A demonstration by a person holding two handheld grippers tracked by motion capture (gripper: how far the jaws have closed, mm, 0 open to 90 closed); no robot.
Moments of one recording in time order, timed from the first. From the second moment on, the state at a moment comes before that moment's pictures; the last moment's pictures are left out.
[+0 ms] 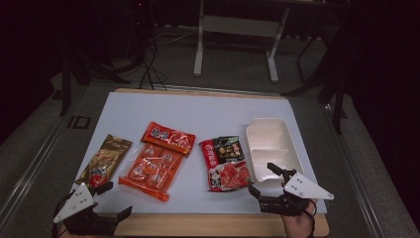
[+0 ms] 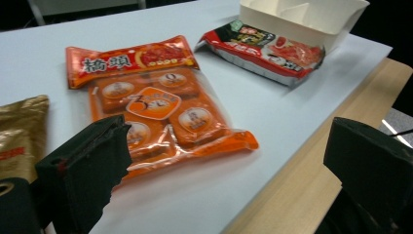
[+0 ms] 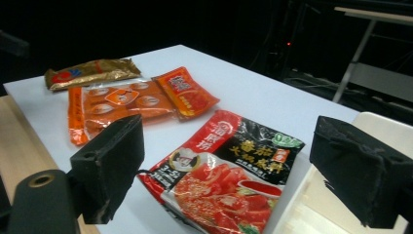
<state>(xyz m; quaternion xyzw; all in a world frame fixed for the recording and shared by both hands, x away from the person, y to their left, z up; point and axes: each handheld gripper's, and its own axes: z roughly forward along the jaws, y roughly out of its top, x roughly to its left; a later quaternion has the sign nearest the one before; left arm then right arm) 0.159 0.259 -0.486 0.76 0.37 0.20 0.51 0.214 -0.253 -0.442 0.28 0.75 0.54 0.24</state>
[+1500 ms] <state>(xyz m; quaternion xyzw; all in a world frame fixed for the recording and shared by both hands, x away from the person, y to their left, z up) 0.319 0.347 -0.497 0.74 0.52 0.23 0.37 0.212 -0.248 -0.442 0.27 0.75 0.55 0.24</state>
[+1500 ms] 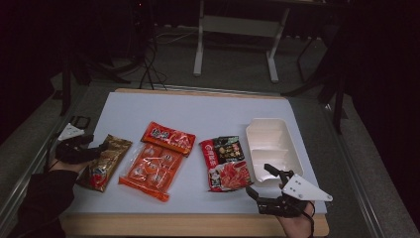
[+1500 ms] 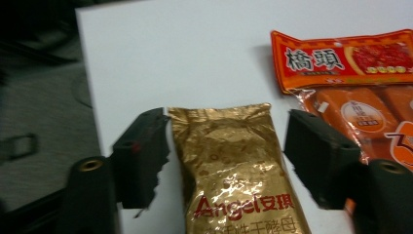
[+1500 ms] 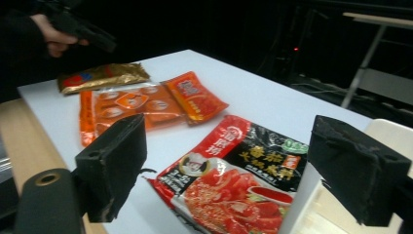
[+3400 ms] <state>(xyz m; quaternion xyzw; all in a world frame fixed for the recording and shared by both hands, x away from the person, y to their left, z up) 0.336 0.331 -0.480 0.80 0.49 0.17 0.30 0.210 -0.244 -0.445 0.28 0.76 0.54 0.23</state>
